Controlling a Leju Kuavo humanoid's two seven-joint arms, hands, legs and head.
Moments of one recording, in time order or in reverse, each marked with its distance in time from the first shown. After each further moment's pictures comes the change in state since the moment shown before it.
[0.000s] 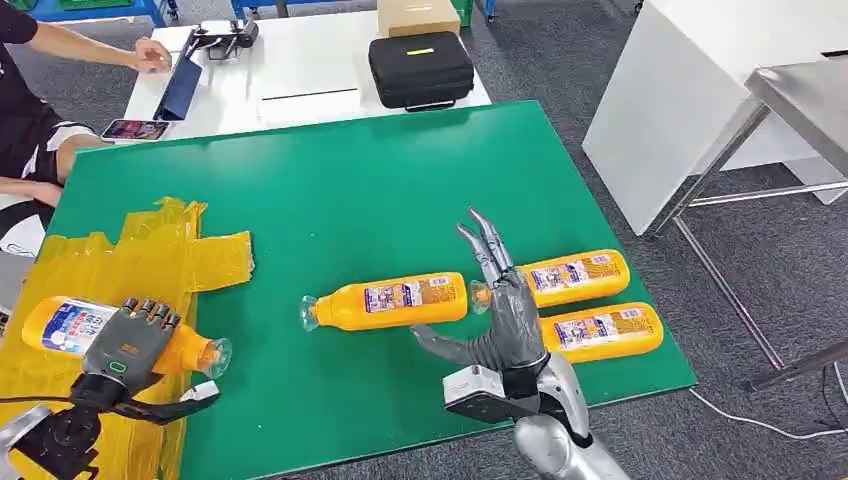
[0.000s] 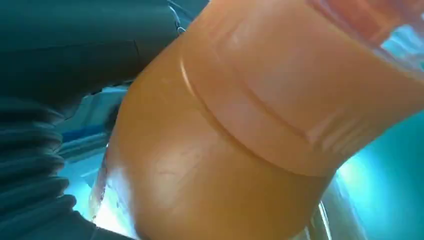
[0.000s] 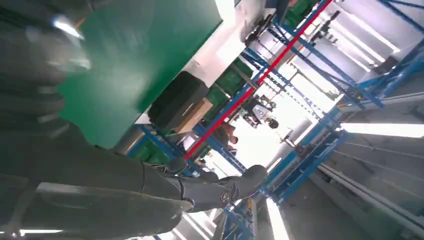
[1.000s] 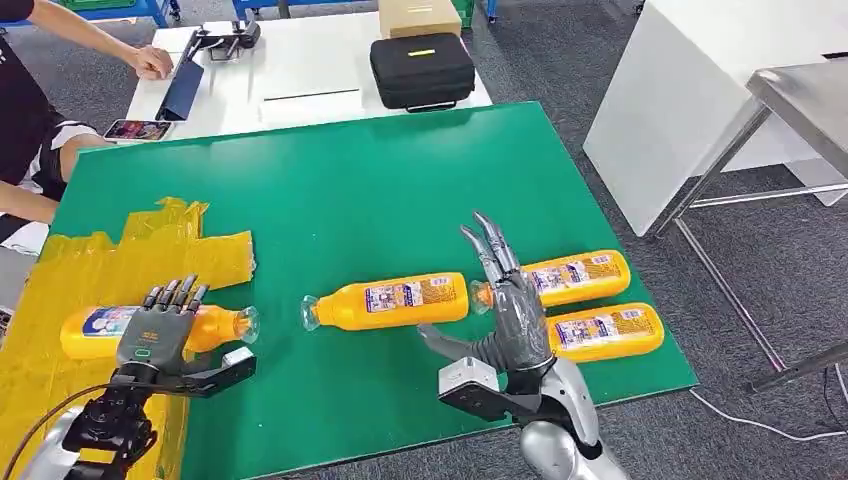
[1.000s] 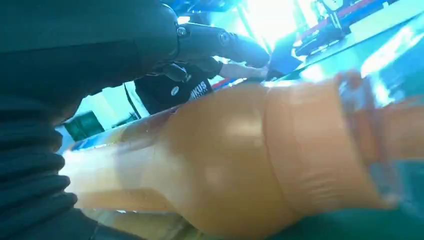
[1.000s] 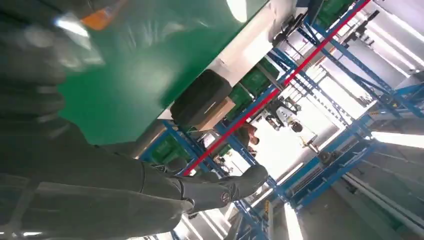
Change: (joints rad) left arm 0.092 -0.399 0.481 0.150 0.045 0.083 -0.199; right arm 0.039 0.014 -0.046 -0.052 0.097 0.074 0.102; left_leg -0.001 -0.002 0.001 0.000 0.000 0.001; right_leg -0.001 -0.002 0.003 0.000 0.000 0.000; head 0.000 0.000
